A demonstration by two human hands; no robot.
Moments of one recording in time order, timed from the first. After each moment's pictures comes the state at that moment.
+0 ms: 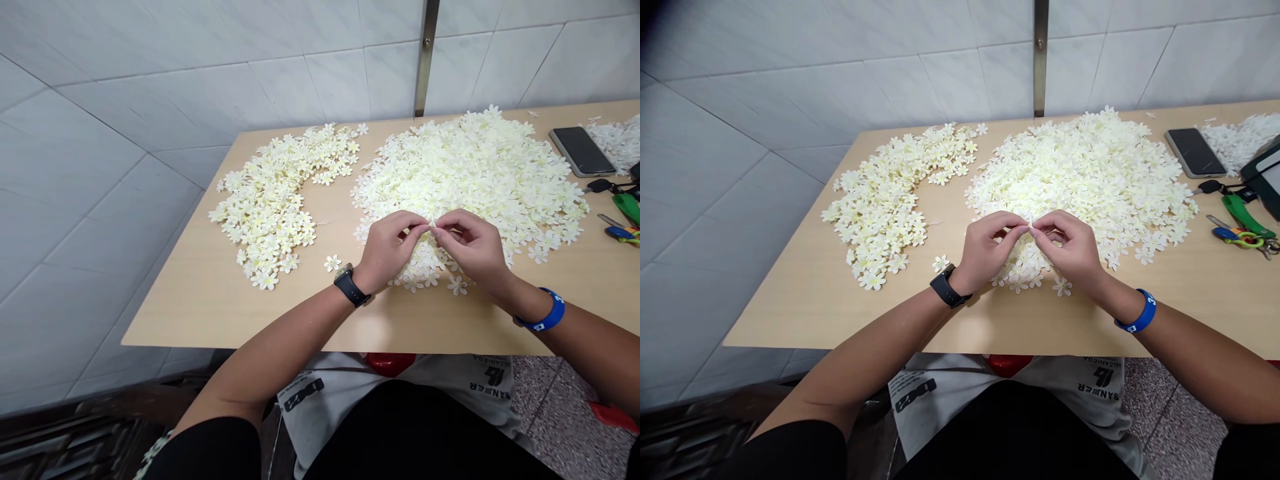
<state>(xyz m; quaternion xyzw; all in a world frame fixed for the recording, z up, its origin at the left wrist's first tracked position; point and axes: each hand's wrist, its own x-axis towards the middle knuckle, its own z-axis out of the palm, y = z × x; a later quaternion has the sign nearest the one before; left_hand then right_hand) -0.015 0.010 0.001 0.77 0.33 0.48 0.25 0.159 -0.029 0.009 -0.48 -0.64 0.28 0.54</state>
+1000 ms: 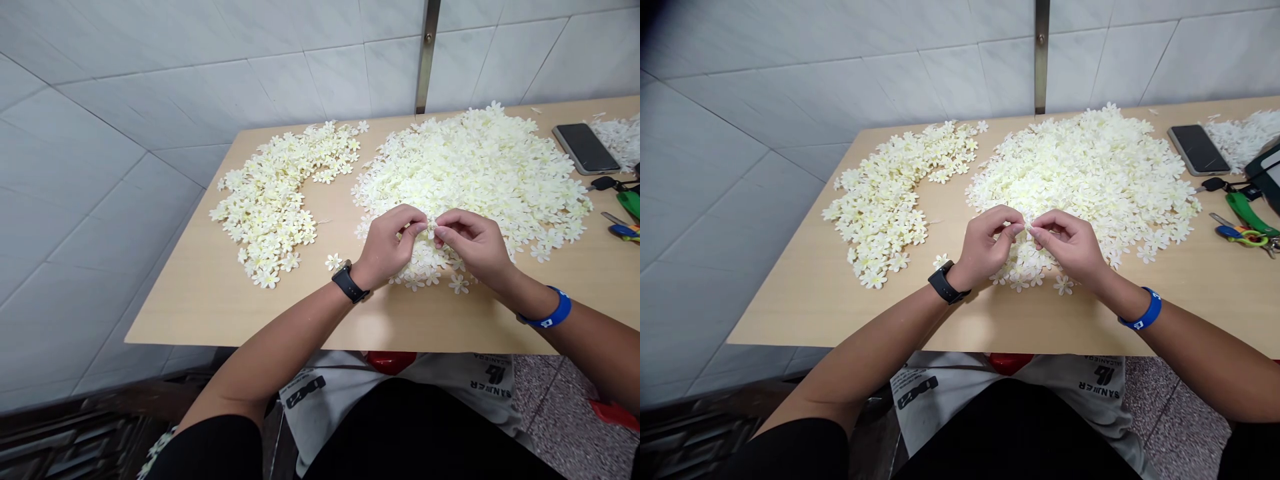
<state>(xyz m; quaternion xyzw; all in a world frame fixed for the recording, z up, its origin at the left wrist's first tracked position) -0.019 0.013 0.005 0.79 0.28 0.48 0.25 0.161 -0.026 0.012 -0.45 -0.60 0.38 0.54</state>
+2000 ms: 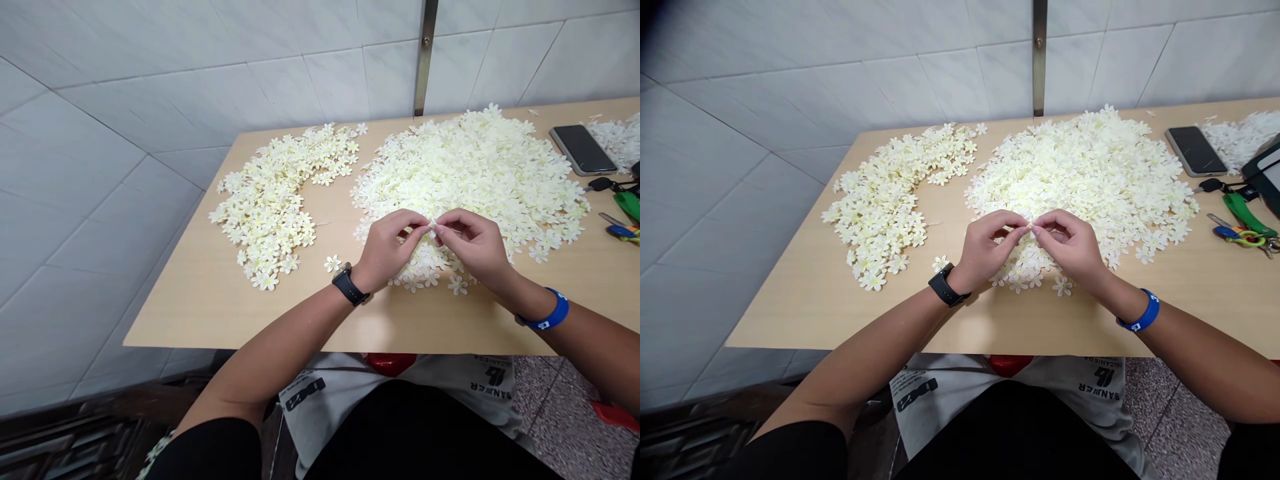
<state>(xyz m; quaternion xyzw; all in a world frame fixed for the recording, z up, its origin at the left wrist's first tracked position) -0.017 0.011 0.002 0.78 0.30 0.49 0.26 0.158 -0.028 0.012 -0.49 -0.59 0.35 0.54</state>
